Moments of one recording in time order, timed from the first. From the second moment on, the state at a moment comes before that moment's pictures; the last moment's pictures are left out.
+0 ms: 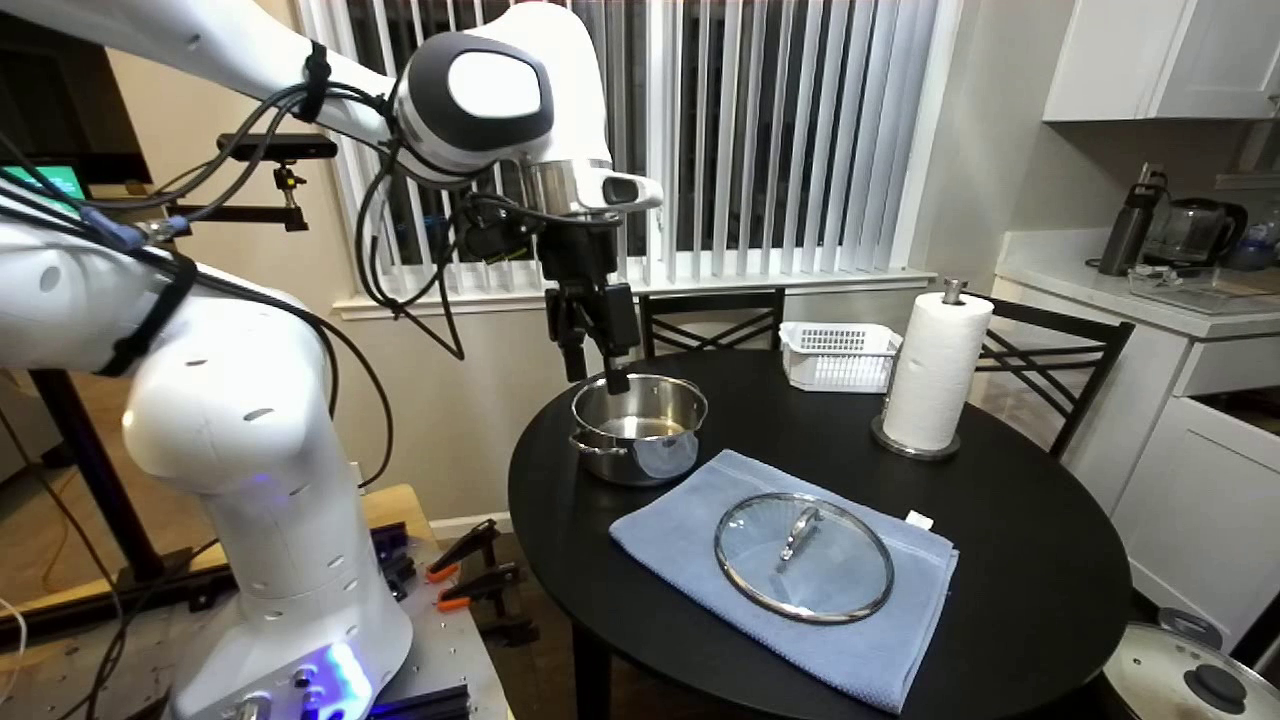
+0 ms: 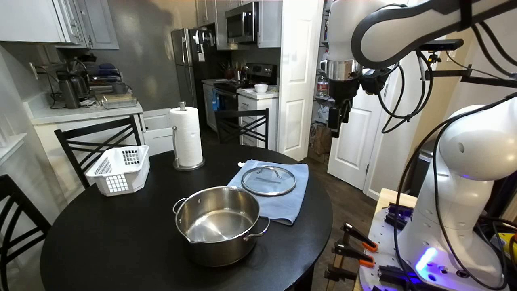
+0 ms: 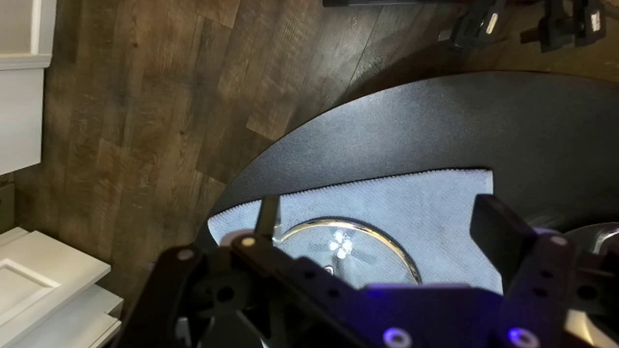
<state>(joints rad) -0.11 -0.86 0.05 -2.81 -0.24 1.95 0.03</state>
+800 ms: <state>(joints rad) -0.09 -0.71 -0.05 -2.65 -0.24 2.10 -0.04</state>
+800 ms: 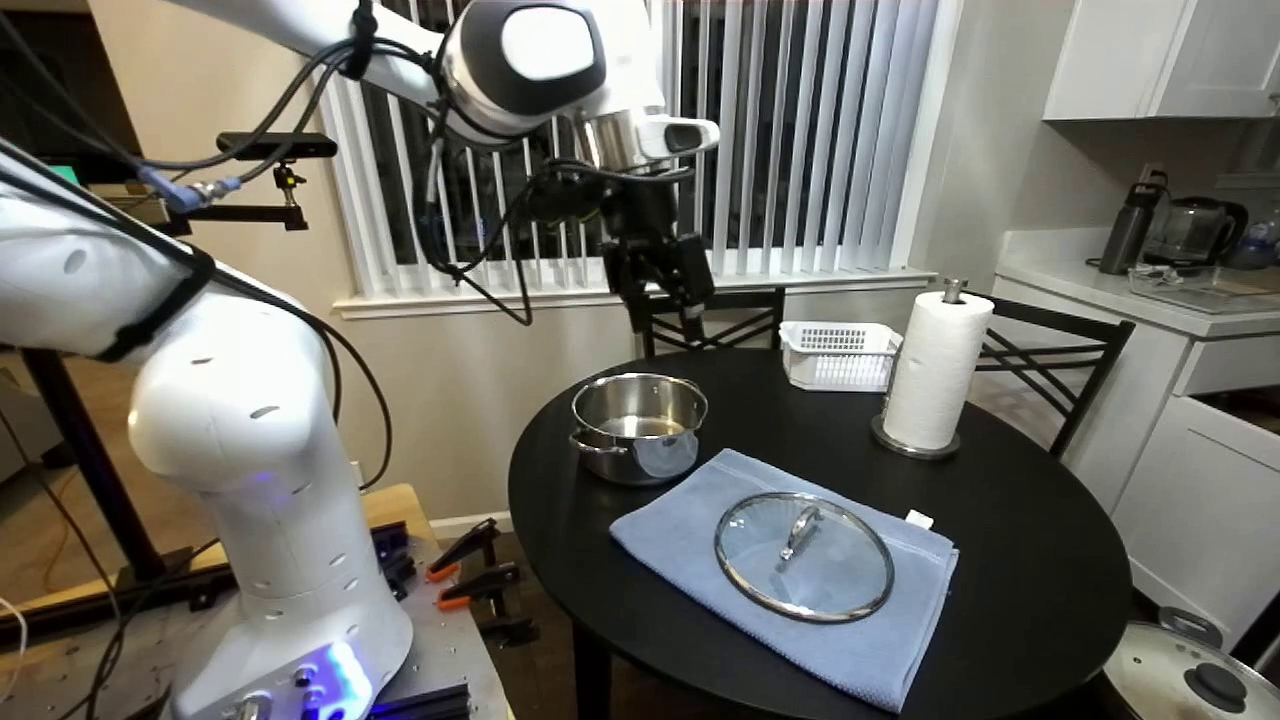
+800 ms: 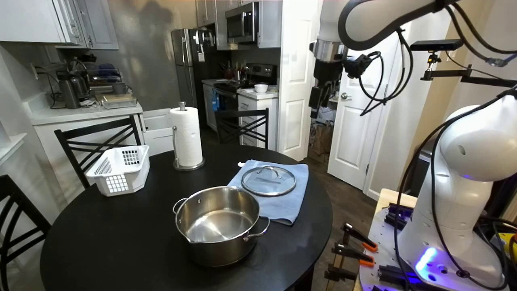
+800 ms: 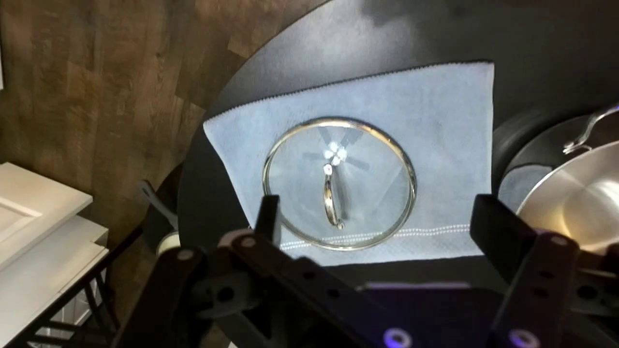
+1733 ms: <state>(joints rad) -0.06 0.03 -0.11 -2.08 -0.19 2.15 -0.39</state>
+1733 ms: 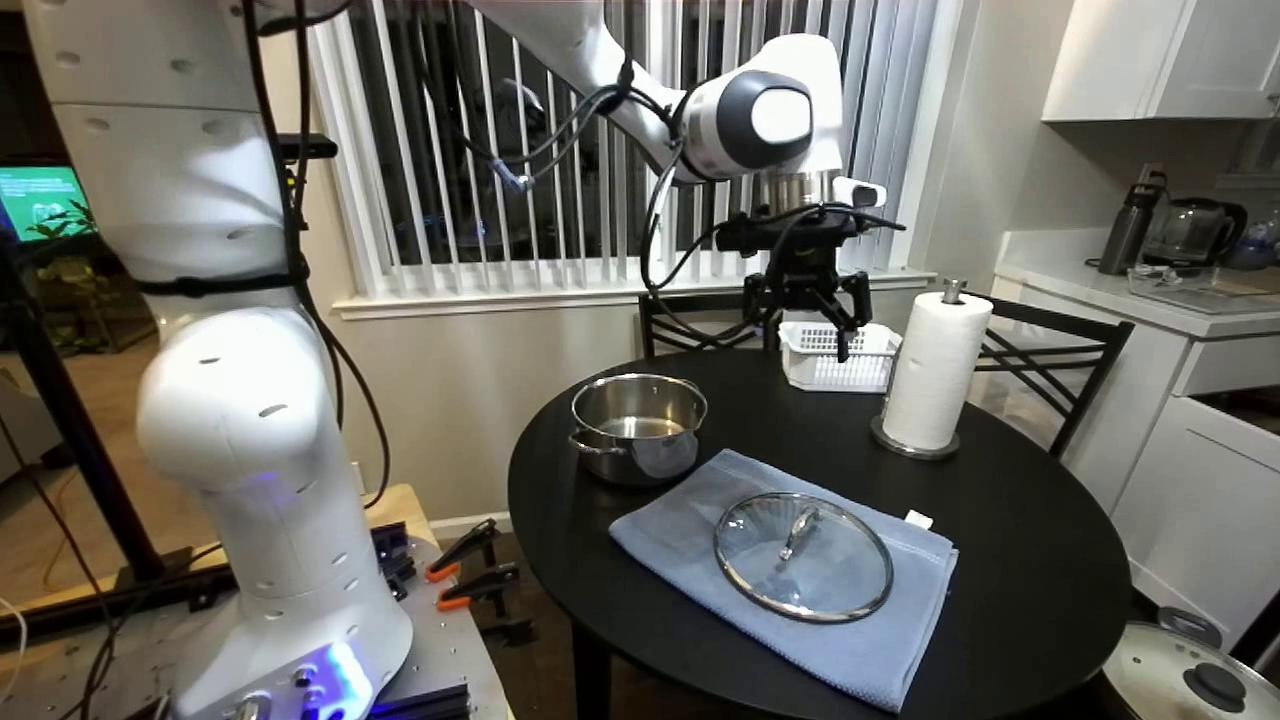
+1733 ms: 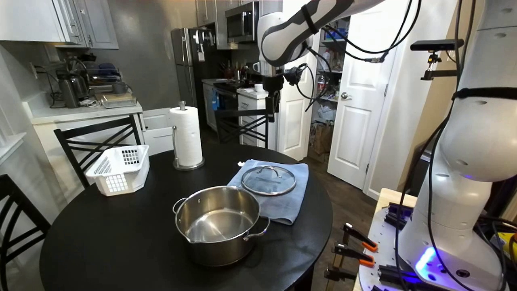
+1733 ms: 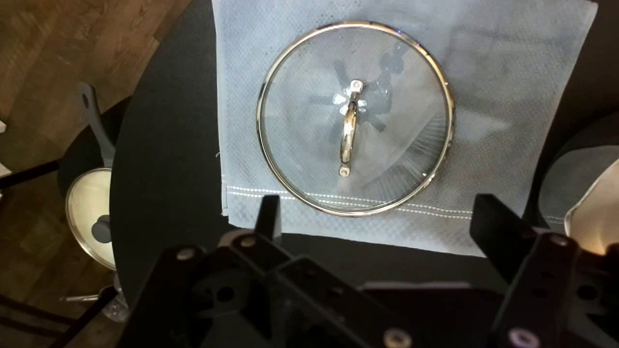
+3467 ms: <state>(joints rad) -0.05 0.02 -0.09 -2.08 -0.19 2.15 -0.38</state>
